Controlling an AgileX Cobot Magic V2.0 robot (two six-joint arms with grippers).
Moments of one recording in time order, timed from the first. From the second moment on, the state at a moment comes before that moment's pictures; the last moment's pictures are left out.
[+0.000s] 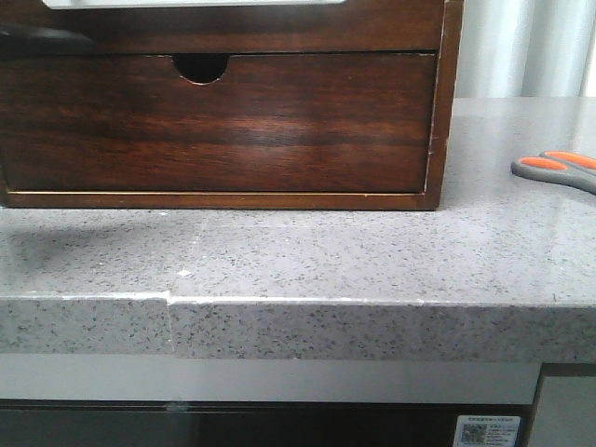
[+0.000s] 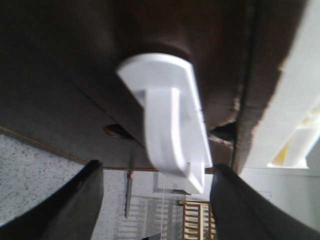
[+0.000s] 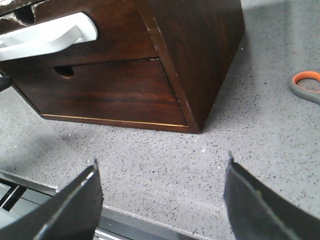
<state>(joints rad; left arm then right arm) -0.13 1.19 -0.66 -1.77 0.78 0.60 0.21 0.45 -0.36 0.60 0.32 -0.29</state>
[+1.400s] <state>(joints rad) -0.13 1.21 -0.68 -1.79 0.77 0.60 0.21 0.45 -0.36 0.59 0.46 -0.30</state>
